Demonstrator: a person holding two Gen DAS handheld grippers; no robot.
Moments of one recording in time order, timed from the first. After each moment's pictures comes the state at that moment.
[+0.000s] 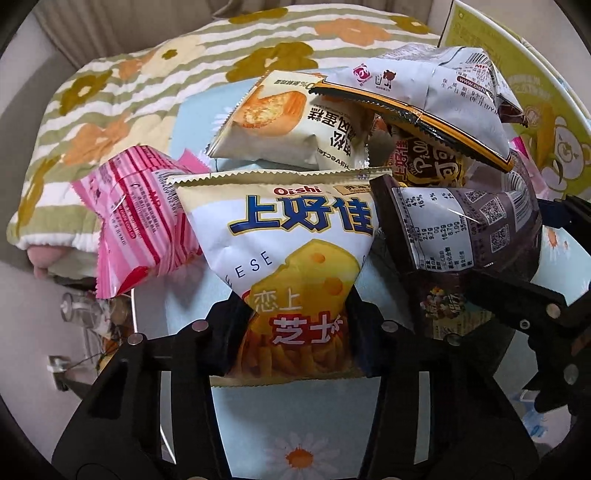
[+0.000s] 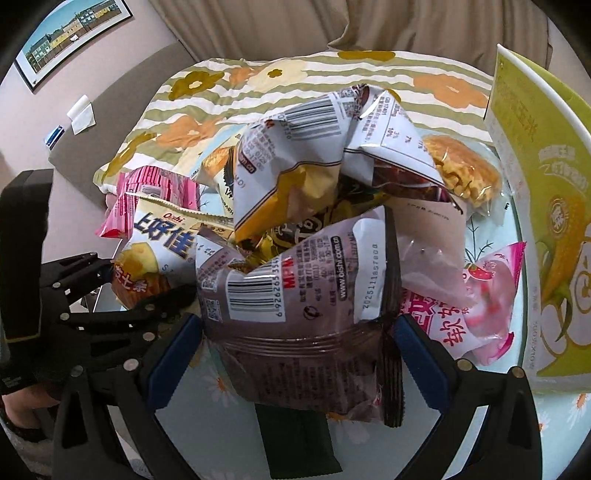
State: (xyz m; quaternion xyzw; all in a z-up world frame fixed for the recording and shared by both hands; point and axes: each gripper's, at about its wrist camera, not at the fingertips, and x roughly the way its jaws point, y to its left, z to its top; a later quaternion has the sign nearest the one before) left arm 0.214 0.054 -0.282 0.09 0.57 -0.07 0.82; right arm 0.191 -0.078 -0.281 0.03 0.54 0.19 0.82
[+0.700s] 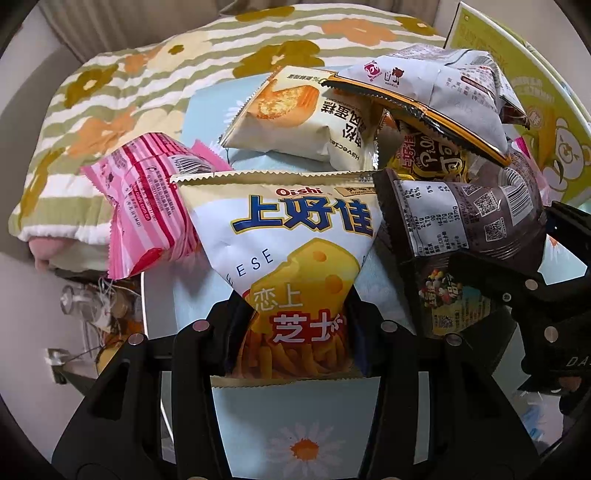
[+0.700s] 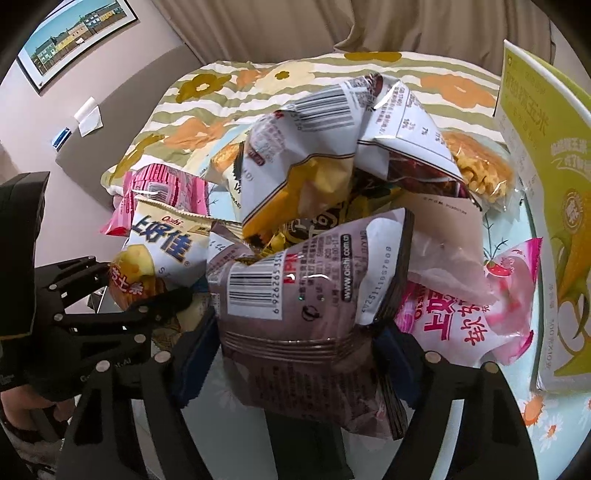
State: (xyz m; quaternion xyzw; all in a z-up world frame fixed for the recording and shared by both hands) left arm 0.211 0.063 -0.282 0.08 0.57 -0.06 0.82; right arm 0.186 -0.077 -0.286 0.04 0.53 0.20 0.82
